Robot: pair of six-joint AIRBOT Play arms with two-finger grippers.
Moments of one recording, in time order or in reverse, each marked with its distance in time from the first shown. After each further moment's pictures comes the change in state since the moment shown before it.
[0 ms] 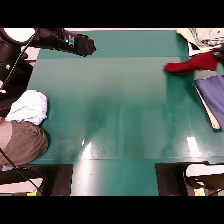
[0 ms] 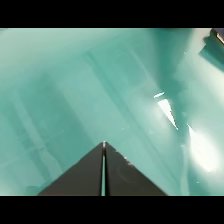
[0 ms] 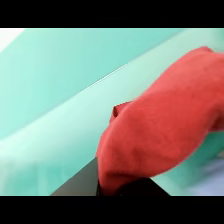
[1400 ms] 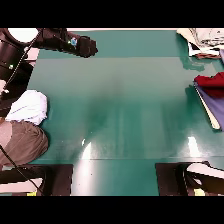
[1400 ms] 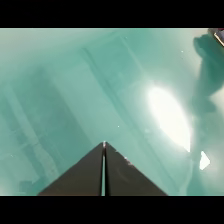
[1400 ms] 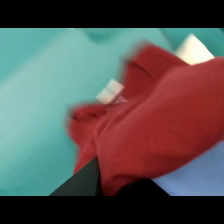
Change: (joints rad) left arm -0.006 -0.011 0.000 0.000 -0.007 -0.030; right arm -0.364 0.246 -0.164 -0.171 0.203 -0.052
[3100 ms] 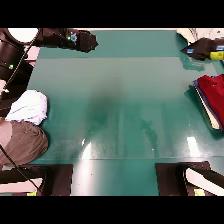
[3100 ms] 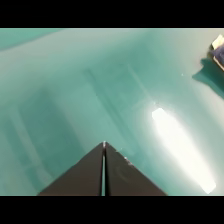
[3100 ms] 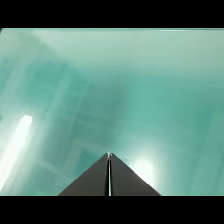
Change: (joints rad) left arm 0.000 0.000 0.000 0.000 0.098 0.008; right arm 0.828 0.152 0.052 0.130 0.072 -0.013
